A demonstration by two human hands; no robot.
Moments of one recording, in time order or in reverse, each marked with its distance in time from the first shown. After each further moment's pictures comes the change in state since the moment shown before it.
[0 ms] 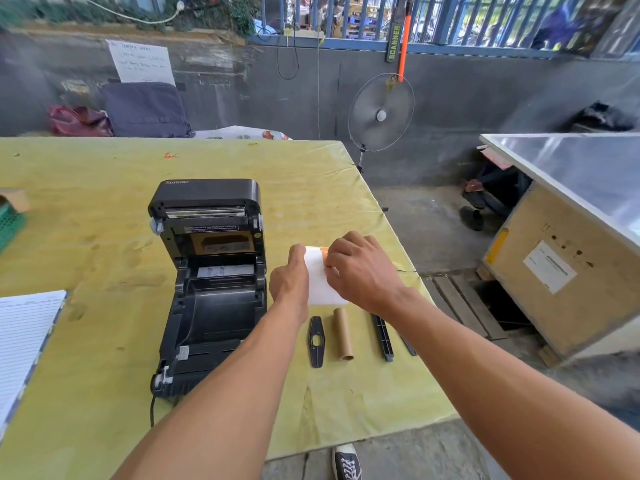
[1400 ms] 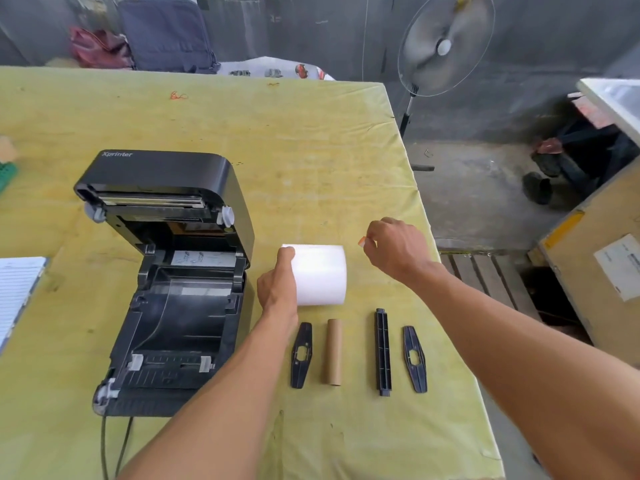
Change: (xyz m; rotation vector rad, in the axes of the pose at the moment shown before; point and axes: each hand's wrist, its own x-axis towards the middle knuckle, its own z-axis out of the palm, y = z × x) left_hand 0.074 -0.038 0.034 -0.050 0.295 -0.061; right_hand 0.066 0.137 0.099 0.148 -0.311 0.288
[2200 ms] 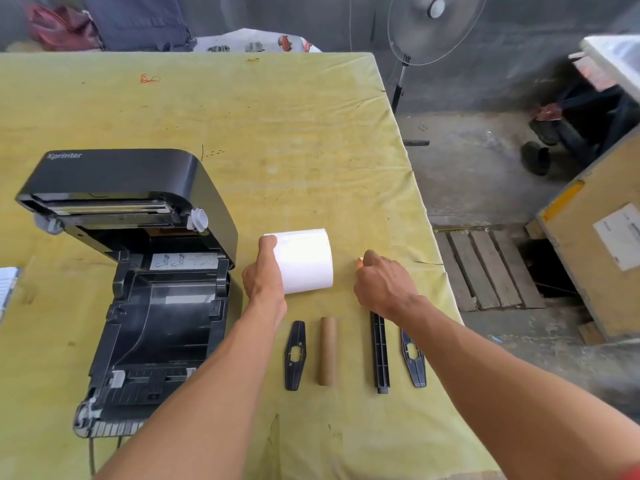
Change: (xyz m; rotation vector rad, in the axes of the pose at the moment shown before) left_hand 0.029 0.003 0.012 -0.062 -0.005 -0.061; right_hand -0.035 0.010 0.072 -0.079 -0.242 -0.039
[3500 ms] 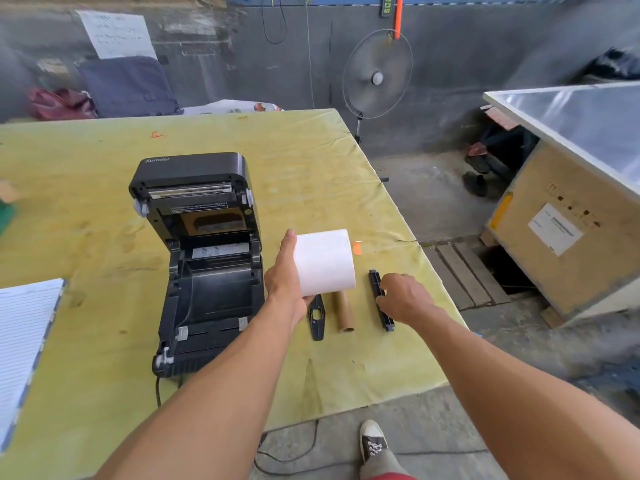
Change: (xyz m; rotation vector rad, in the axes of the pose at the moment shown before) left_hand -0.092 0.004 -0.079 -0.058 -0.373 -0.061; right_hand -0.137 -0.054 -0.013 0.271 -0.038 0.452
